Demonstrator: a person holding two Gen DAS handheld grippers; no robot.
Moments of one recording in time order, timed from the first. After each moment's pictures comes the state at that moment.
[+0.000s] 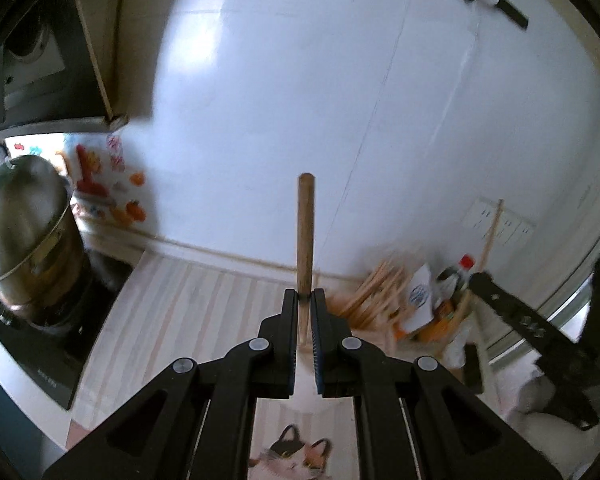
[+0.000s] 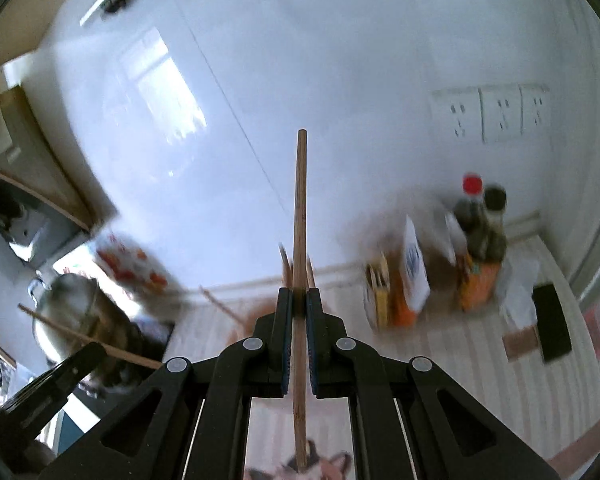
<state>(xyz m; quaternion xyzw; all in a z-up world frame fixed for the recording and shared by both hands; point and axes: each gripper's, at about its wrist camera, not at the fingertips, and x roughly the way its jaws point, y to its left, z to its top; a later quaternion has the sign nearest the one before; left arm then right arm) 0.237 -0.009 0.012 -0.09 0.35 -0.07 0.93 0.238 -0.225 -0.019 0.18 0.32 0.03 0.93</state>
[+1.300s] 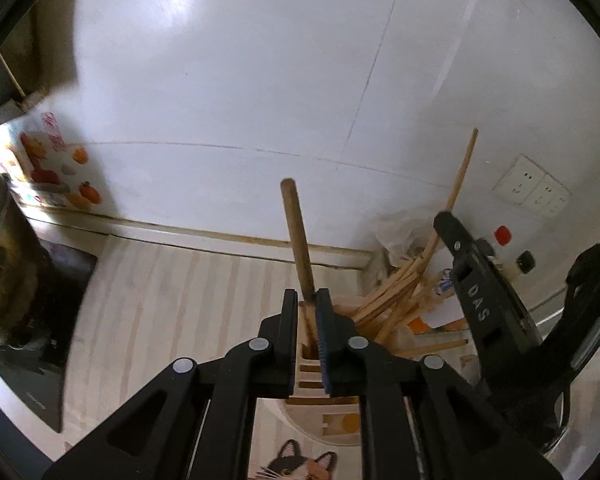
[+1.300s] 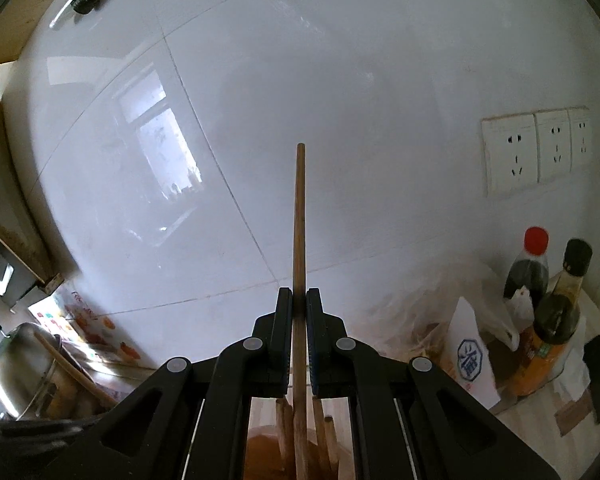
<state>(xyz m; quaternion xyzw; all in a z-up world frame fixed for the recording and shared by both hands) 0.346 -0.054 -0.057 -0.05 0.45 -0.08 0.89 0.357 -0.201 -0.074 0.18 0.21 0.00 0.96</state>
